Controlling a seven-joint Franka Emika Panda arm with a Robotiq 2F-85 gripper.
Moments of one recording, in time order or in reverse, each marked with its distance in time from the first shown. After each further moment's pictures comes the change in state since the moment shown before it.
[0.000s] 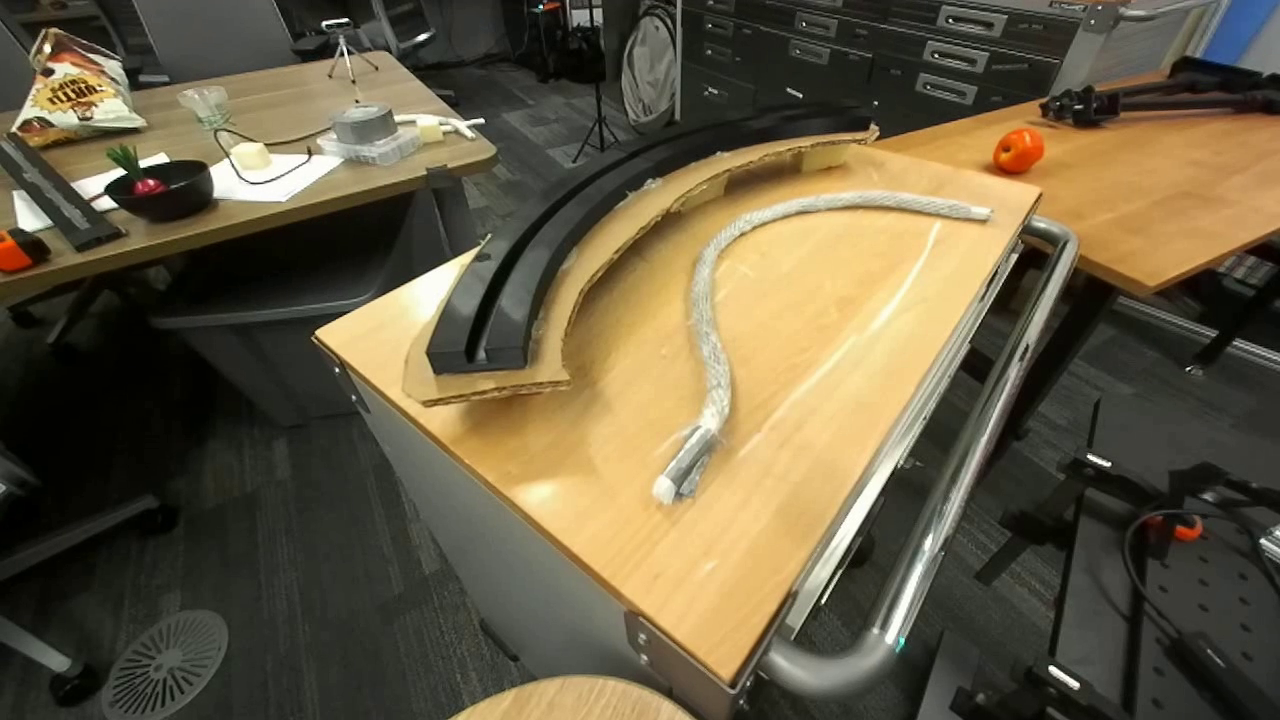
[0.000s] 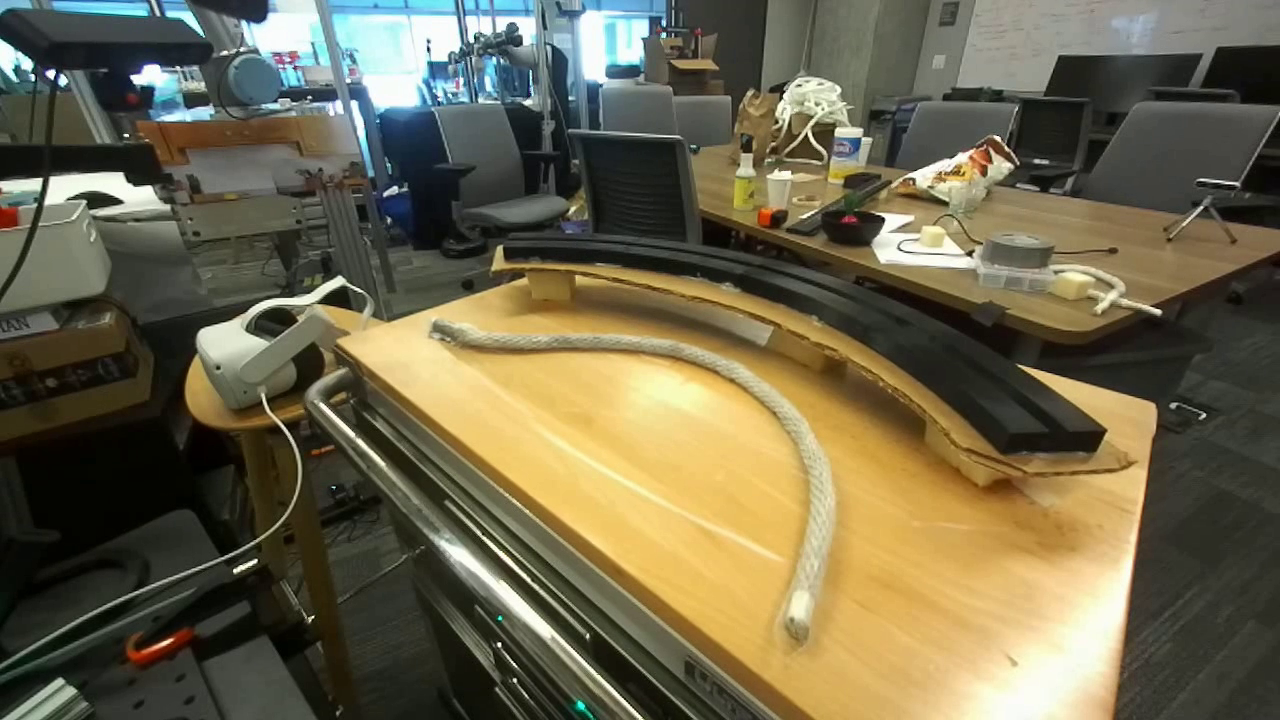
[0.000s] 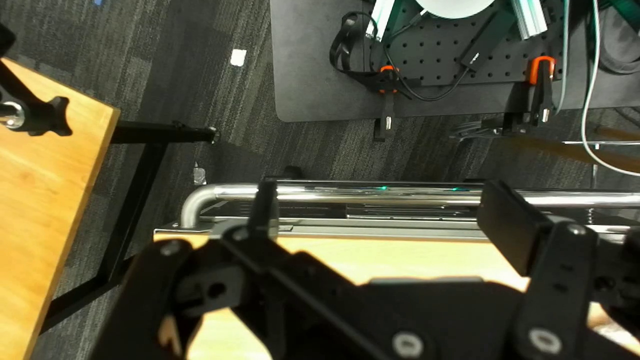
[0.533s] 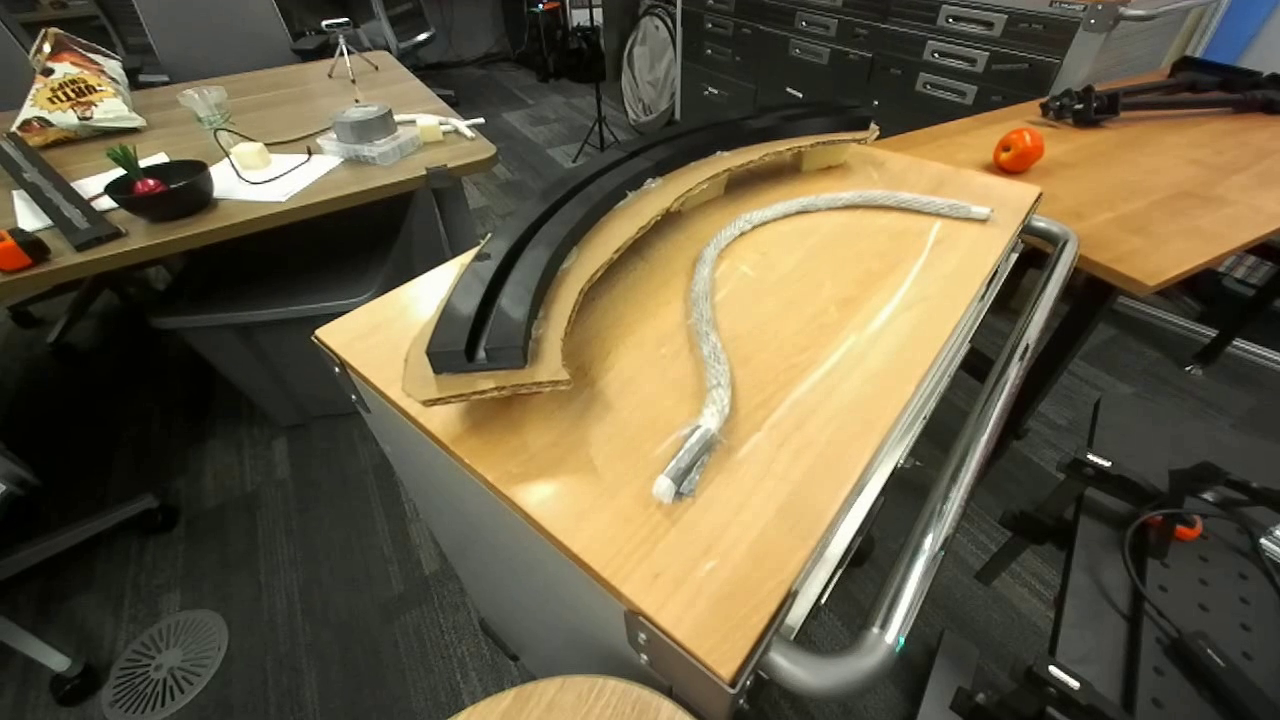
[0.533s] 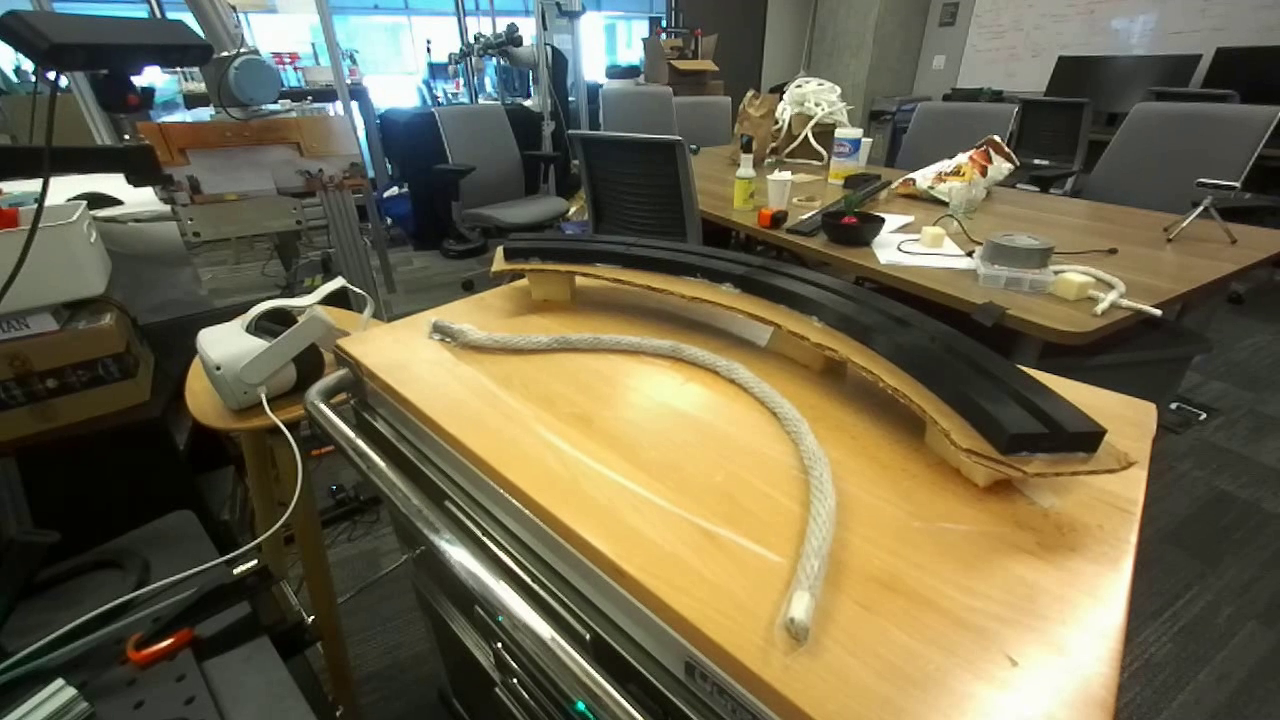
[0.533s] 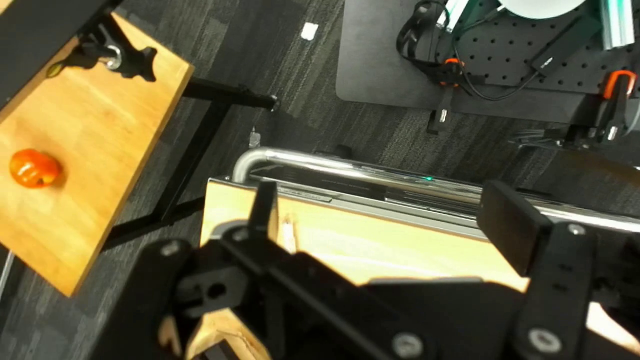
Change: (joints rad) arm 0.072 -0.055 0.037 -0.005 -0.140 0.027 -0.054
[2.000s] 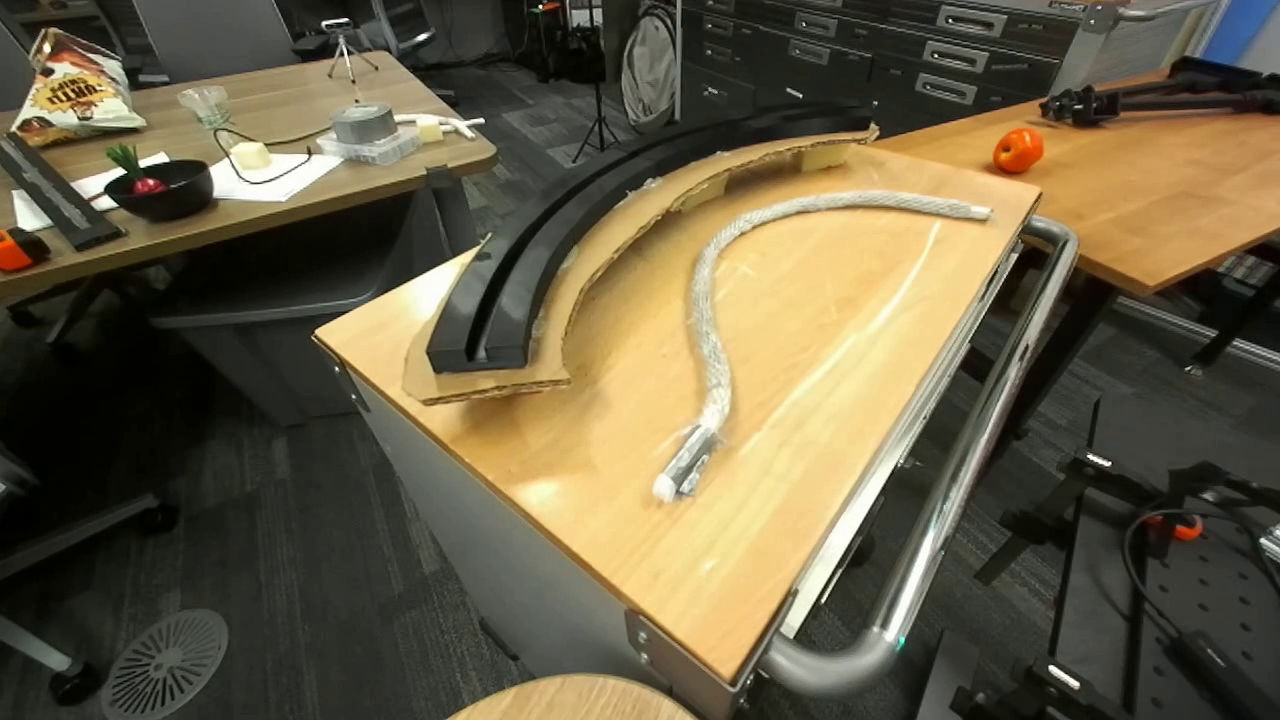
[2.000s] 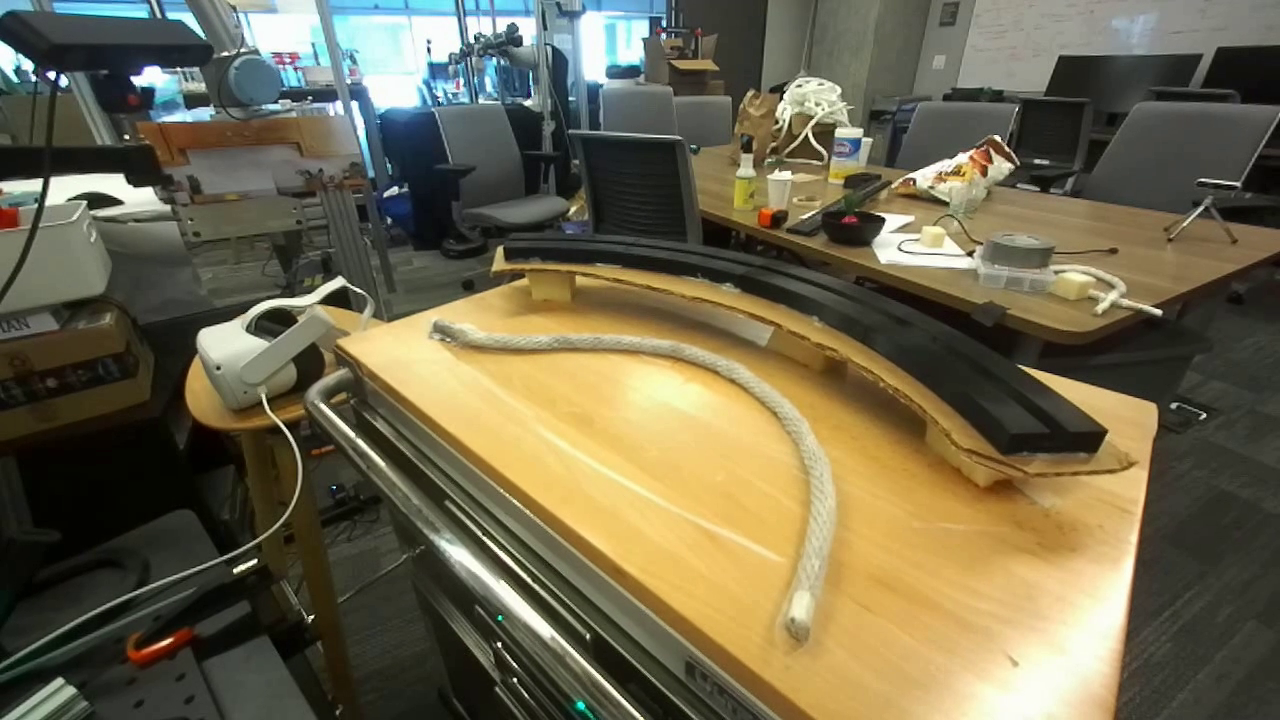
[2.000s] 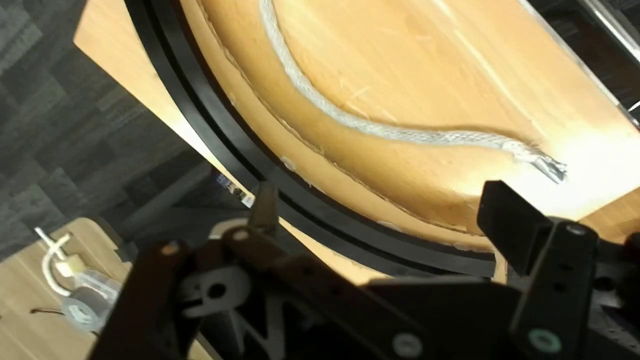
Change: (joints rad) arm 0.225 0.254 0.024 0.182 0.126 0.484 -0.264
